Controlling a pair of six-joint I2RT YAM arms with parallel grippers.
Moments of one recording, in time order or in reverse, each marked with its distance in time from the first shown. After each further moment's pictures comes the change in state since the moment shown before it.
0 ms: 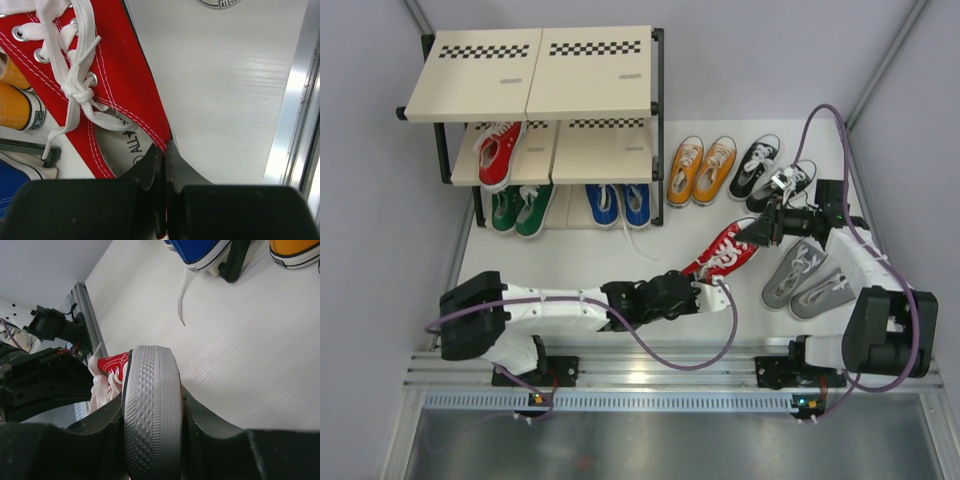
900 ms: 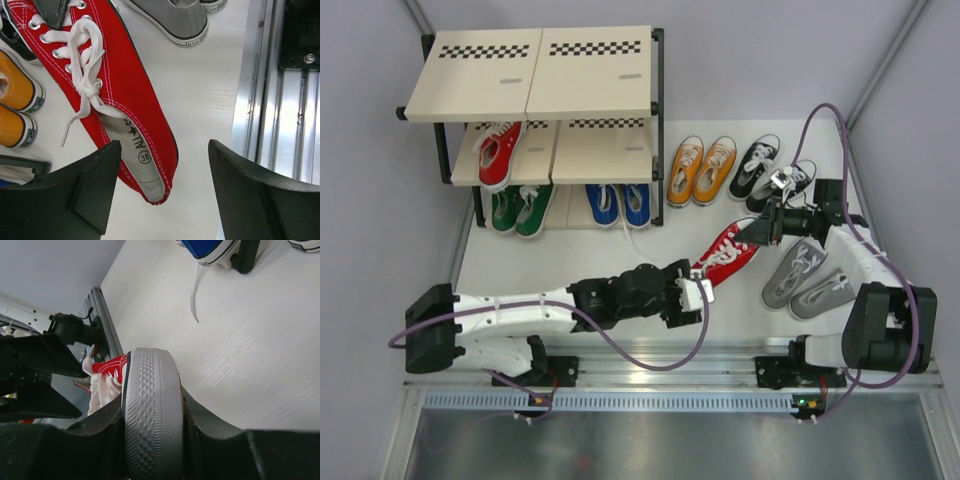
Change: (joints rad) left arm 0.011 -0.229 -0.026 -0.079 0.178 -0.095; right arm 0.000 0.017 0.011 -0.023 -0.029 0.076
